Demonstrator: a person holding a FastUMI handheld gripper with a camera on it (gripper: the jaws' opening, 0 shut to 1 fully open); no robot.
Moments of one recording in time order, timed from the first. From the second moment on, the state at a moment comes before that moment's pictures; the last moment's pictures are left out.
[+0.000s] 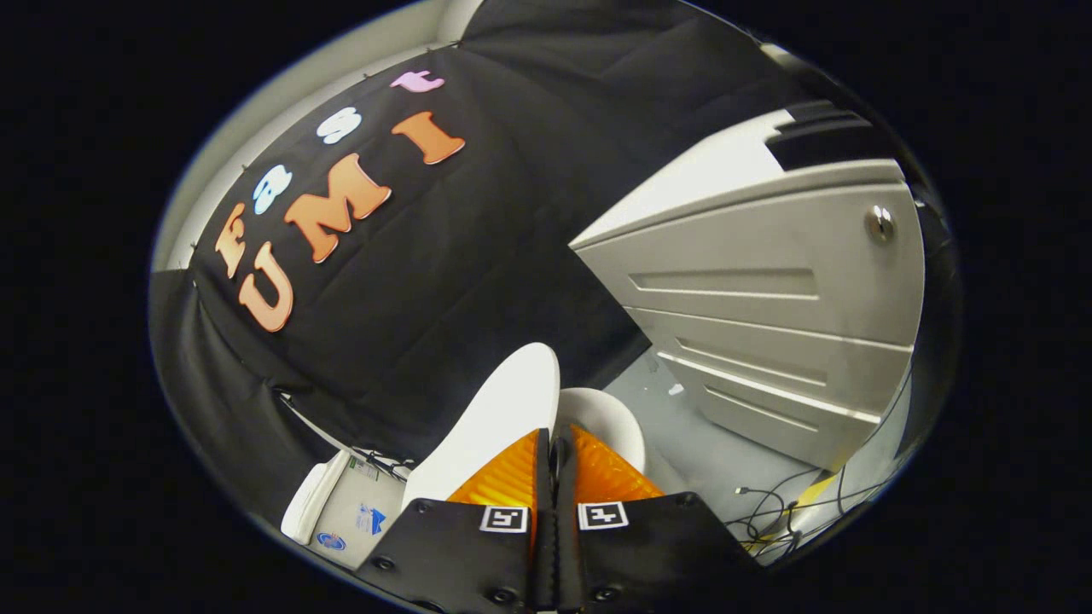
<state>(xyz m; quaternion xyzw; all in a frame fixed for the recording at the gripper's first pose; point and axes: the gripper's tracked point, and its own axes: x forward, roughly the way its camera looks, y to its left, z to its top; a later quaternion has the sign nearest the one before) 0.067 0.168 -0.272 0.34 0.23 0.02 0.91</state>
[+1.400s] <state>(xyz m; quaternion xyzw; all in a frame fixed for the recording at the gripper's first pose) 0.088 0.285 -0.090 0.14 0.13 0.17 0.97</state>
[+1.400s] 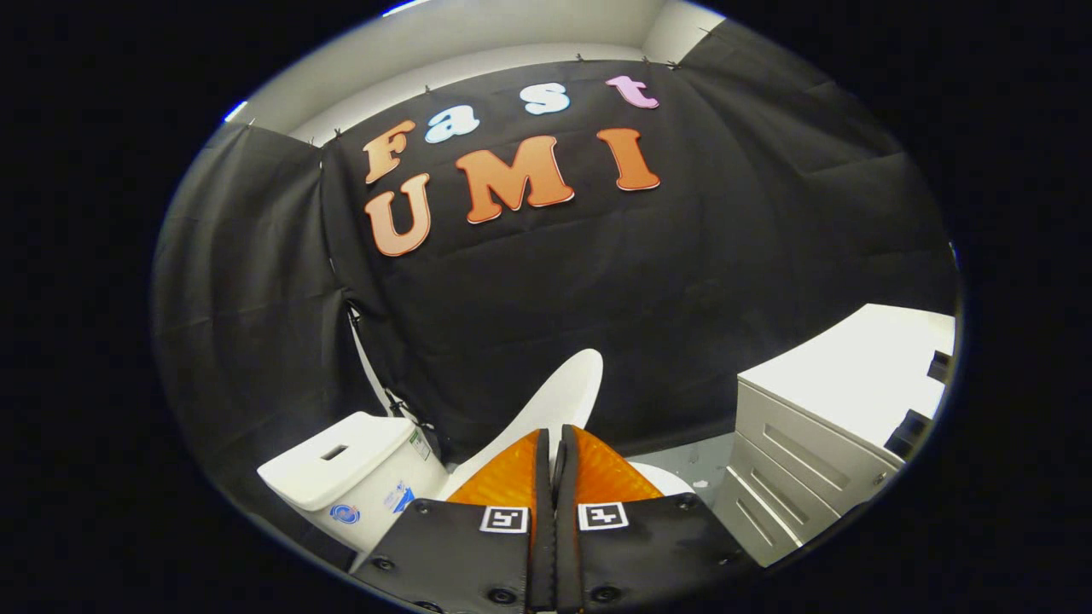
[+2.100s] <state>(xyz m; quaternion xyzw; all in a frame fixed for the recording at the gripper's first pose) 0.067 0.405 -0.001 0.01 0.08 0.27 0.96</state>
